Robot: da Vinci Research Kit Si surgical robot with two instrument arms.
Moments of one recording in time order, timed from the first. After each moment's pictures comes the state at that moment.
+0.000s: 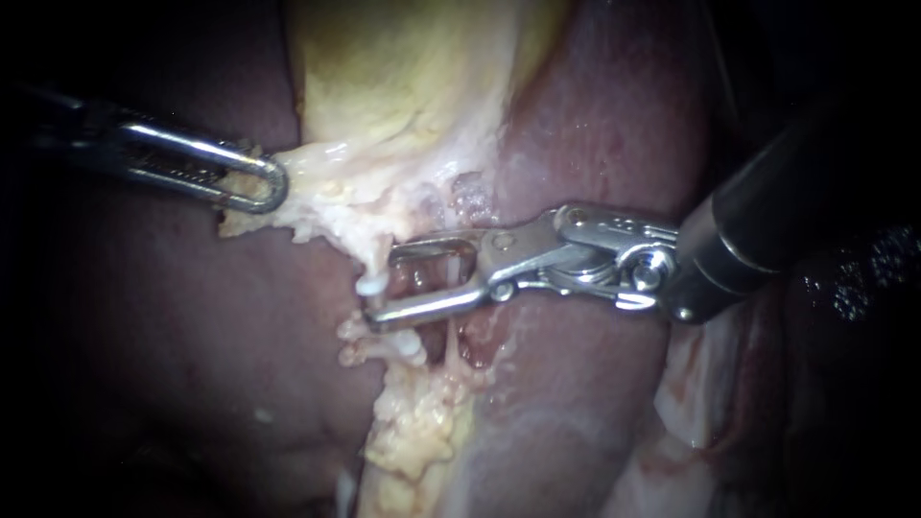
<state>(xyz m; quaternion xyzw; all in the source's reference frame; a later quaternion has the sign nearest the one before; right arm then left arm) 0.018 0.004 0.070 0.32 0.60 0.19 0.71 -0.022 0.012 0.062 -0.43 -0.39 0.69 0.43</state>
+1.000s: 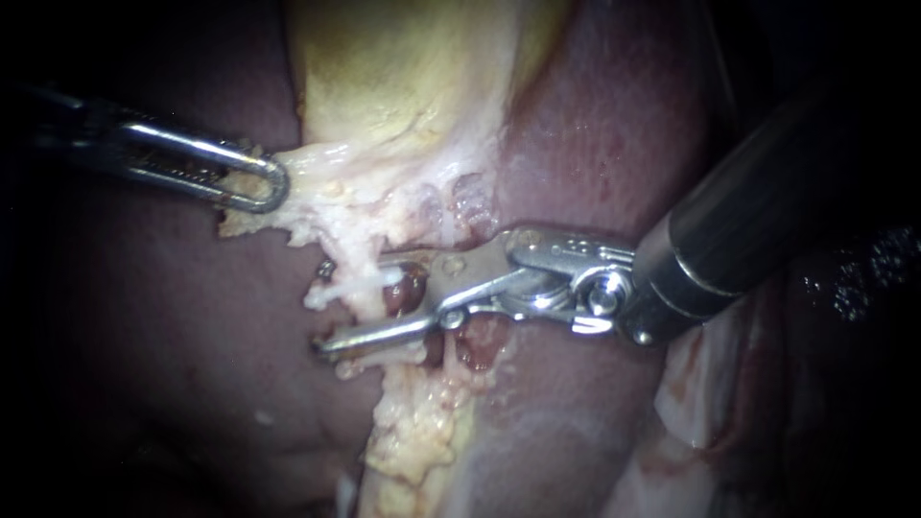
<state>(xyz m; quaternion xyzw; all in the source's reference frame) 0.023 0.002 0.069 0.34 0.60 0.17 0.70 -0.022 0.012 0.062 -0.43 -0.39 0.69 0.43</state>
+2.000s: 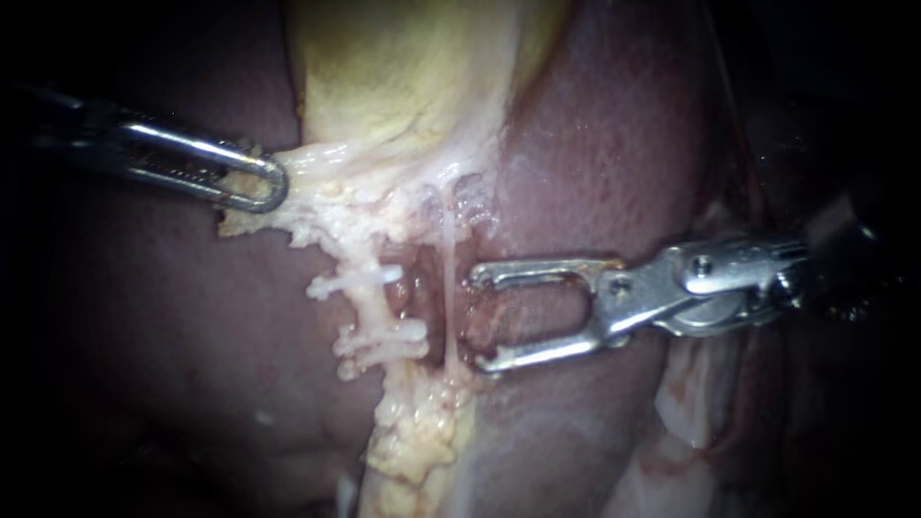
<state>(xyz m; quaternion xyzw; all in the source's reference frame) 0.008 0.002 0.064 0.21 0.62 0.10 0.75 -0.022 0.012 0.062 -0.43 -0.39 0.69 0.43</state>
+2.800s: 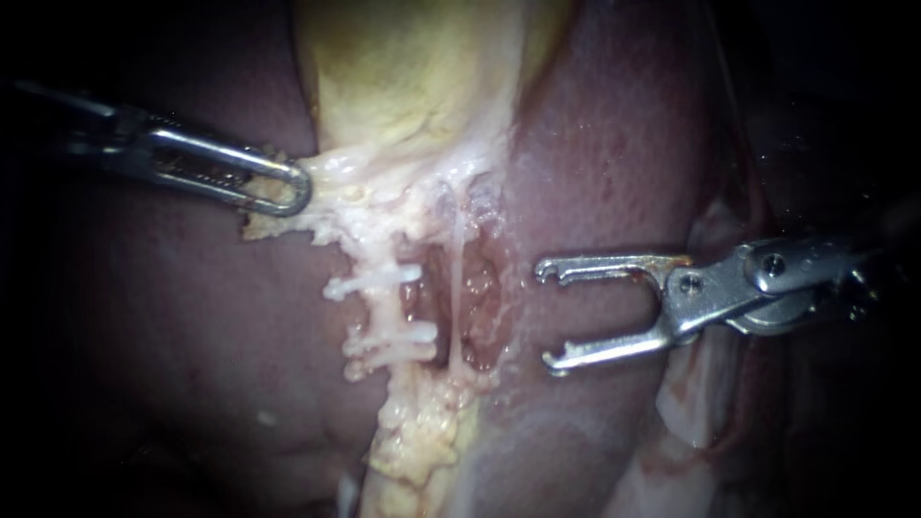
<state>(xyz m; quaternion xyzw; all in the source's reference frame) 0.005 0.002 0.063 0.21 0.62 0.10 0.75 -0.025 0.012 0.066 -0.43 -0.38 0.69 0.43</state>
